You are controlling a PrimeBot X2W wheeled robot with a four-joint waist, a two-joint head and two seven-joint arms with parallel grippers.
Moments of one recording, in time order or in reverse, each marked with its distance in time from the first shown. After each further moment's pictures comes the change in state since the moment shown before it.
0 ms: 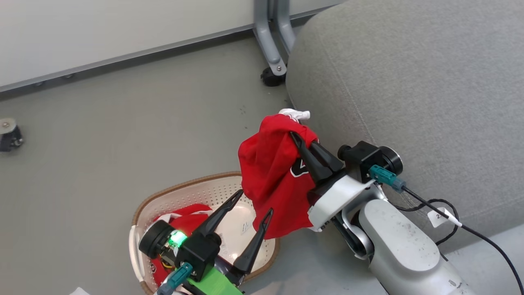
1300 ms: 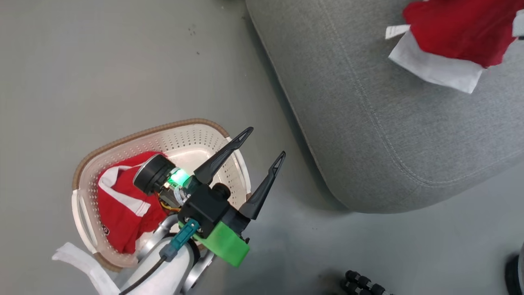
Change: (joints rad) left arm -0.242 0.035 -0.048 -0.067 0.044 0.008 0.032; right arm -0.389 -0.216 -0.667 -0.034 -0.098 0.000 -0.001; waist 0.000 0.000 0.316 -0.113
